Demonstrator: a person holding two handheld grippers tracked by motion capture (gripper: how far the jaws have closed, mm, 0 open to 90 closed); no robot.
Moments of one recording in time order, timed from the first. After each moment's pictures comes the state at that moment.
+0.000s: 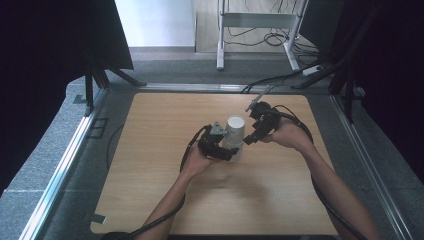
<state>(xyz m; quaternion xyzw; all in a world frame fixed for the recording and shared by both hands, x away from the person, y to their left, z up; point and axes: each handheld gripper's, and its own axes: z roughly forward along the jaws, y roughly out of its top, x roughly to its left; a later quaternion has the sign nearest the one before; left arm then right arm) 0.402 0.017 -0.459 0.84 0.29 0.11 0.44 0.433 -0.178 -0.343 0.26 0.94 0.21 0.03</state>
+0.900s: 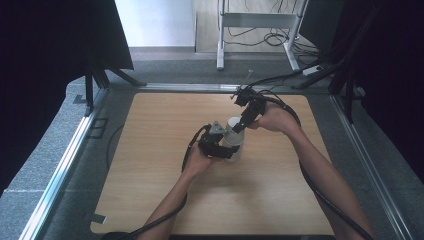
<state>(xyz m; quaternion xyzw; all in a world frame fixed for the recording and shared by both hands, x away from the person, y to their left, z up) 0.403 0.017 -0.460 0.83 0.30 0.11 0.45 0.457 -0.135 -0.316 0.23 0.96 0.18 0.03</state>
